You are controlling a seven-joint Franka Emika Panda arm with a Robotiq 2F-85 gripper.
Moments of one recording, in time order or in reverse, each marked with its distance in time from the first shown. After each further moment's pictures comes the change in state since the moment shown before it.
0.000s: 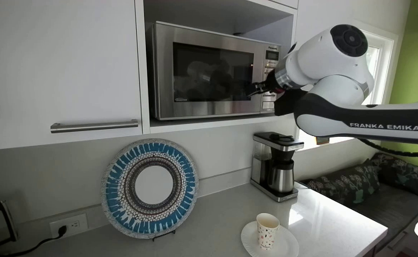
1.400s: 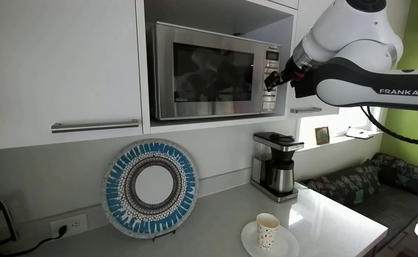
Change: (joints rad) arm 0.189 0.037 -0.194 0.118 -0.077 -0.352 -0.014
